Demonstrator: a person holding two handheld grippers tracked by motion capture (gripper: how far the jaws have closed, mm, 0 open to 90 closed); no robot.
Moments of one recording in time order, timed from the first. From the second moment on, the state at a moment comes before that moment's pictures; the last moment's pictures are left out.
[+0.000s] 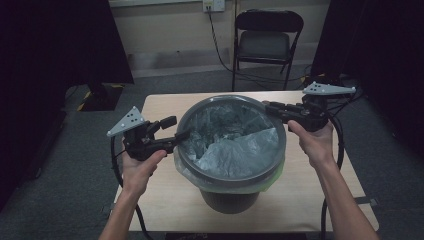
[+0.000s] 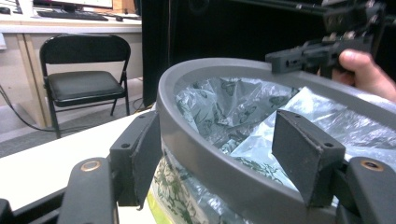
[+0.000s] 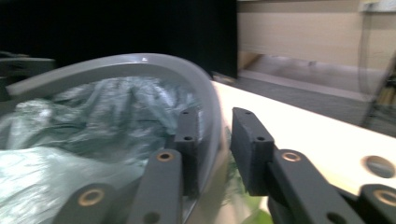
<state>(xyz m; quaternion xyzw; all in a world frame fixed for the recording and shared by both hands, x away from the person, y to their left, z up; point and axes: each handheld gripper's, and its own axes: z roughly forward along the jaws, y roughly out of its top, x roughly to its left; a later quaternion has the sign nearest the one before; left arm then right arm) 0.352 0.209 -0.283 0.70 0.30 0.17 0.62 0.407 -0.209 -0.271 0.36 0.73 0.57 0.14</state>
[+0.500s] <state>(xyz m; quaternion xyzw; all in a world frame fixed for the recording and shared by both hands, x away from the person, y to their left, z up) 0.347 0.205 -0.285 0.72 0.29 0.18 0.61 0.398 -0.205 -0.277 0.37 0.71 0.58 0.17</state>
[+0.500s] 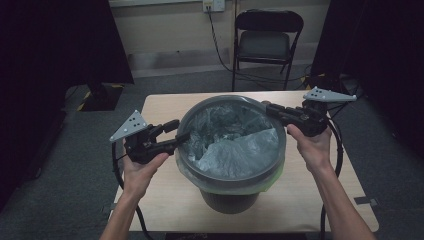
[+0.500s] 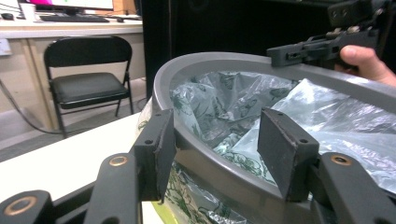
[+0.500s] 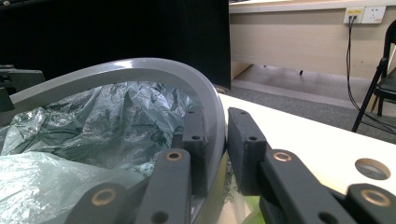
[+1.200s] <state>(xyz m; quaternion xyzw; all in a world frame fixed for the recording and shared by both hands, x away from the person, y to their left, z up) 0.363 0.249 -0.291 0.67 0.35 0.14 0.63 0.412 -0.247 -0.276 0.38 0.70 0.58 0.16</state>
